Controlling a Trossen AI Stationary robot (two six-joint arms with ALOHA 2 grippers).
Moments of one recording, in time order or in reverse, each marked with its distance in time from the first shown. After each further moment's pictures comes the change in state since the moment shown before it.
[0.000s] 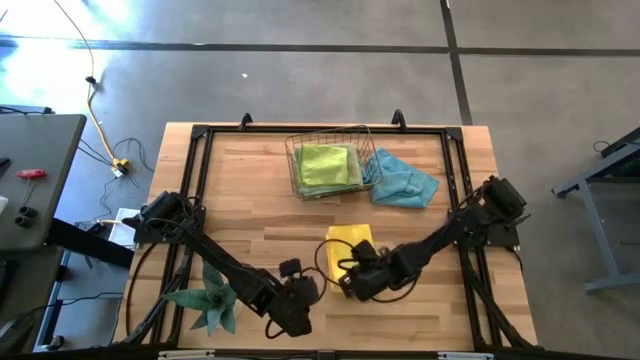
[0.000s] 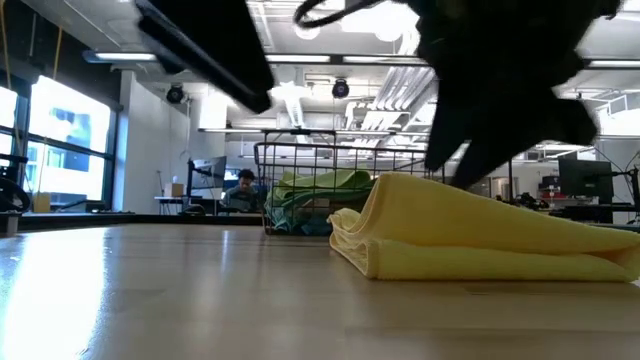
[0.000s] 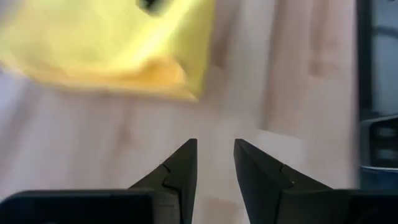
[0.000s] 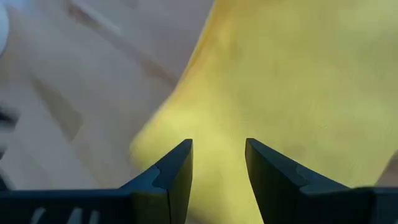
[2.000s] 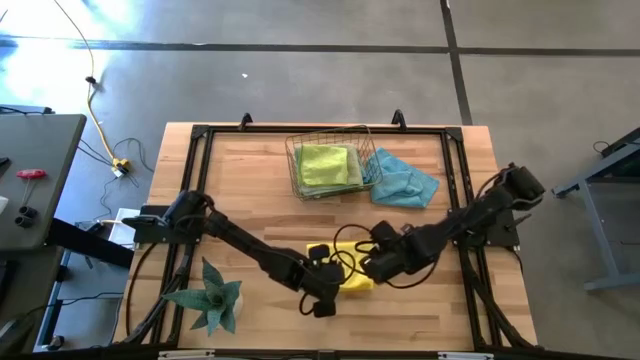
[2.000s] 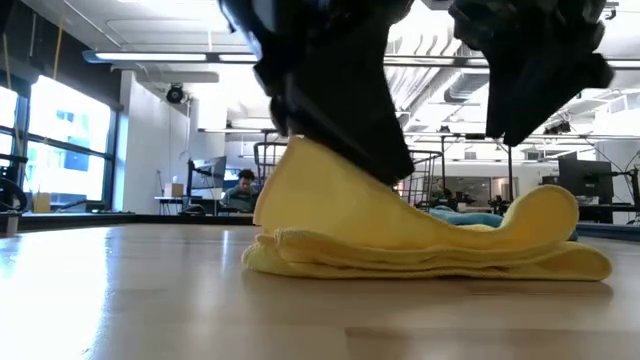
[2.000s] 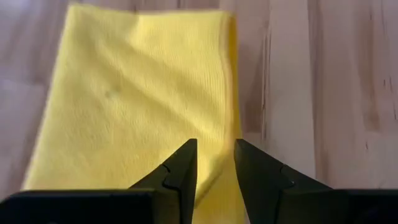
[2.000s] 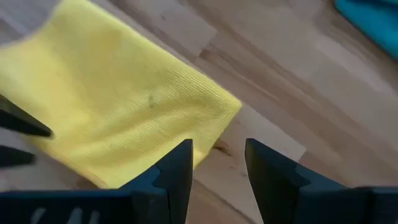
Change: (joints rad) left arm 0.197 0.130 0.054 0.182 0.142 0.278; right arm -0.043 -0.186 -0.001 -0.431 0.000 -0.061
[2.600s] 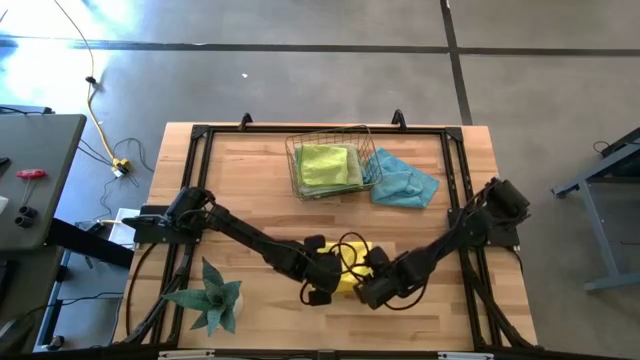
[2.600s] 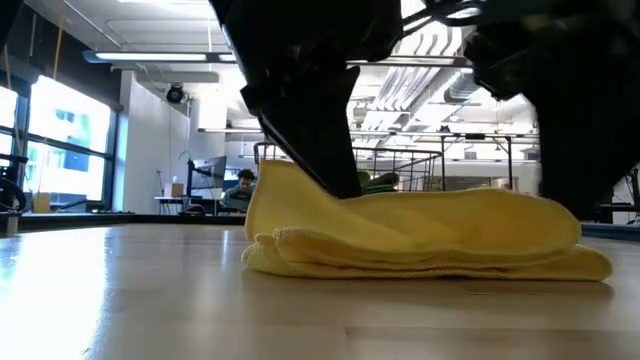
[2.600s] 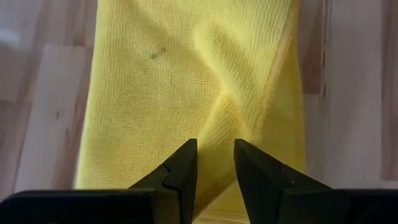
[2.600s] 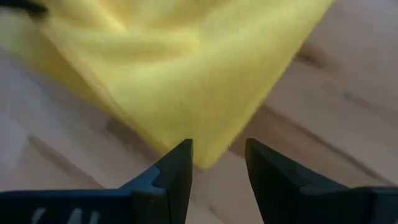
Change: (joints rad) left arm 0.052 -0.007 0.017 -0.179 0.026 0.040; right arm 0.104 0.177 0.000 0.219 -0.171 0.200
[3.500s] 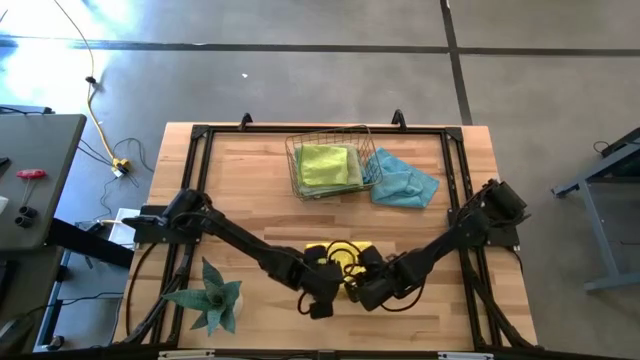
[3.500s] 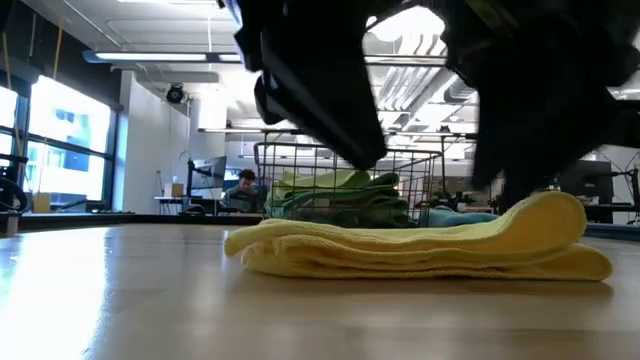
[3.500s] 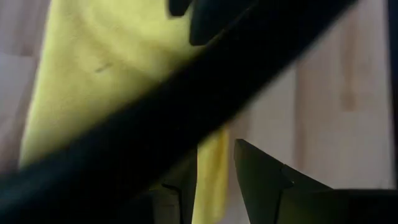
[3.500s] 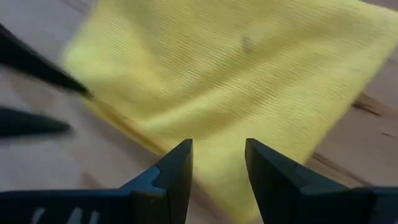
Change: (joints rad) left arm -0.051 -0.011 0.036 0.045 0.052 -0.096; right arm -0.007 0.023 0.004 0.137 0.144 -0.008
